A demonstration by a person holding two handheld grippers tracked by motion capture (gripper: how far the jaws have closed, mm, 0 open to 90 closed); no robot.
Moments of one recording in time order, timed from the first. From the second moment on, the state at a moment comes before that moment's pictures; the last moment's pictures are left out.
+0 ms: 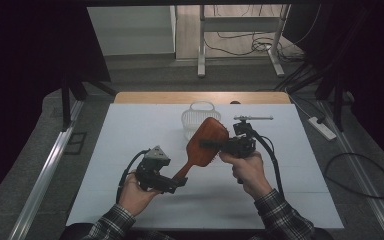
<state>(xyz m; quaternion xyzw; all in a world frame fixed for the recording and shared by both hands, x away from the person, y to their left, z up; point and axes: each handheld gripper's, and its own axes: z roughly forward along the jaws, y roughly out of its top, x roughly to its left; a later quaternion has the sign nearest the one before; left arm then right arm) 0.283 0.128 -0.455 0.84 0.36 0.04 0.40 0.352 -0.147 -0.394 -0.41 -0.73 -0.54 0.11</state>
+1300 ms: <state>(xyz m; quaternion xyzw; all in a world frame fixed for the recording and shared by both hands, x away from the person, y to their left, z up) 0.236 0.217 -0.464 0.81 0.41 0.10 0.40 0.369 -0.163 -0.378 -0.43 -0.71 -0.56 0.06</state>
